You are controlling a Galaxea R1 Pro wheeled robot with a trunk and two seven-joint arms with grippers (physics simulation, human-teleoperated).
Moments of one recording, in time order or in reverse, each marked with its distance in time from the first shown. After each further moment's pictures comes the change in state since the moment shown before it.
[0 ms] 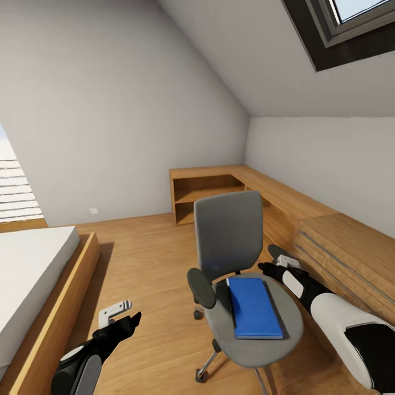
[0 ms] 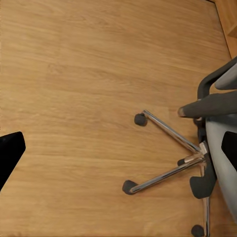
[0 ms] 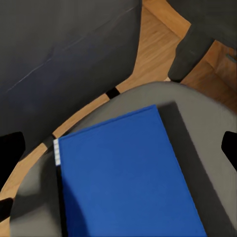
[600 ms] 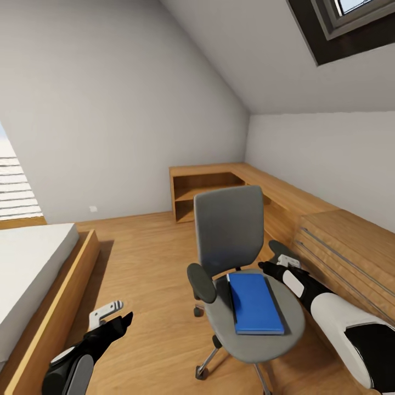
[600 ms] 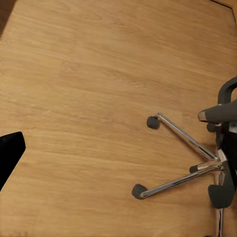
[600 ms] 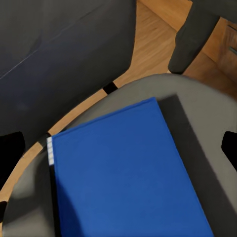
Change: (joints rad) left arm 0.000 -0.002 0.064 -0.006 0.001 0.006 0.002; right arm 0.000 0.000 -0.015 -0.003 -0.015 -0.005 -0.003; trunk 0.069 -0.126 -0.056
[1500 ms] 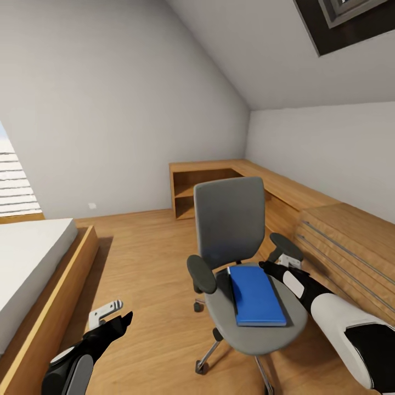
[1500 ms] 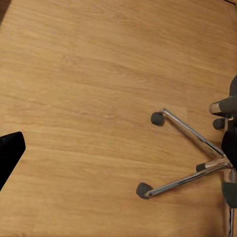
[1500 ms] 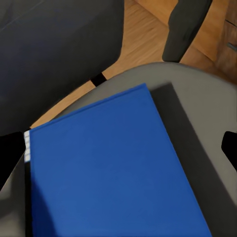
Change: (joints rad) left arm 0.000 0.000 0.002 -0.001 0.002 -0.003 -0.002; right arm 0.001 0.000 0.000 0.007 0.002 -0.037 -0.001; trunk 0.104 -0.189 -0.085
